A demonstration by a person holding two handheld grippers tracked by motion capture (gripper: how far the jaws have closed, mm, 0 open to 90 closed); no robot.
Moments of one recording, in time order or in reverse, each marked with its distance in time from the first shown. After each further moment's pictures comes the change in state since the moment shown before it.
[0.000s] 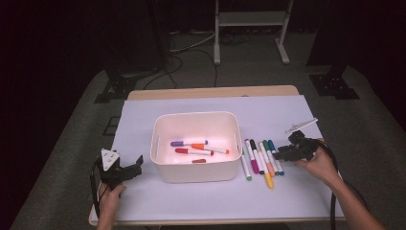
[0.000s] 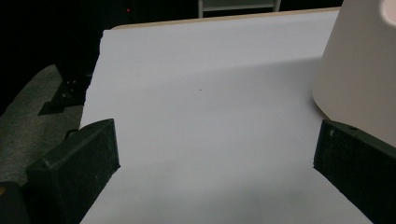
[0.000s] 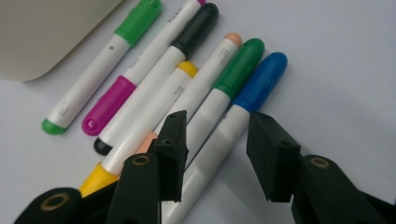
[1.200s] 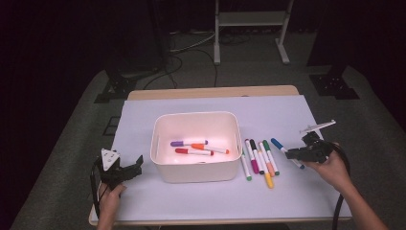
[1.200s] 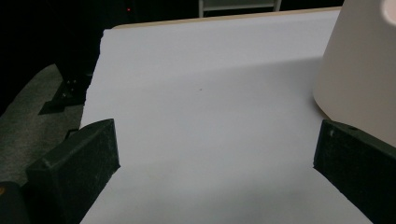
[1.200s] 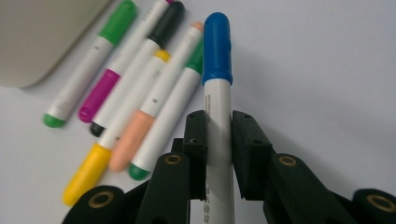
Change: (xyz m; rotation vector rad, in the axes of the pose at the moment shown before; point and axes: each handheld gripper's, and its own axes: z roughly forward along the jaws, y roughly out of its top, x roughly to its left) left arm 0.000 0.000 0.000 0.001 0.002 -0.001; right arm -0.007 -0.018 -0.030 -0.035 -0.046 0.119
